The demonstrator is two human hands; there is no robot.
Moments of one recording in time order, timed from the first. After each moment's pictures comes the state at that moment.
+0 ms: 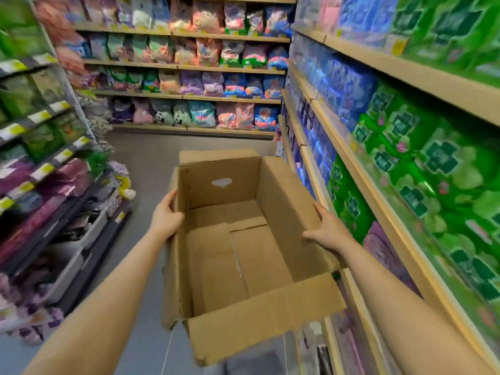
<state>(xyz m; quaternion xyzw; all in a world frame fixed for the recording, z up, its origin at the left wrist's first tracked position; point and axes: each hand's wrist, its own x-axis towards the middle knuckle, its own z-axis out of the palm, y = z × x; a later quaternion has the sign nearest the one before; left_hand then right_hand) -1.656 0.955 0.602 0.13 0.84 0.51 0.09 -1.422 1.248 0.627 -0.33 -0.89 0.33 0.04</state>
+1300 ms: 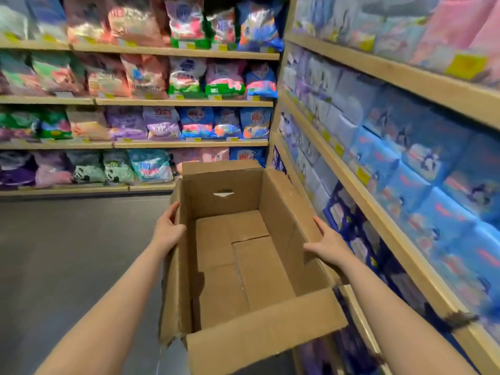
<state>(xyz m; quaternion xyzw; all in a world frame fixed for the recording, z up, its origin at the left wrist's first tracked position) -2.518 1.601 0.579 0.17 0.82 0.52 0.17 -2.245 1.850 0.603 -0.41 -0.82 0.38 0.06</state>
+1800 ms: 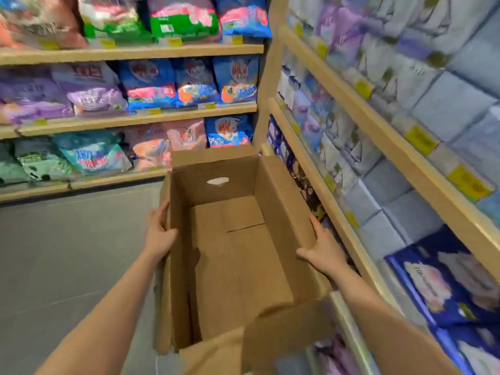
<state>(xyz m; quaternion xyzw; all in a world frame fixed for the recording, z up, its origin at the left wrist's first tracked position) -2.815 1.824 0.428 0.22 0.83 0.46 0.23 -2.509 2.033 0.455 -0.50 -0.80 0.33 0.00</state>
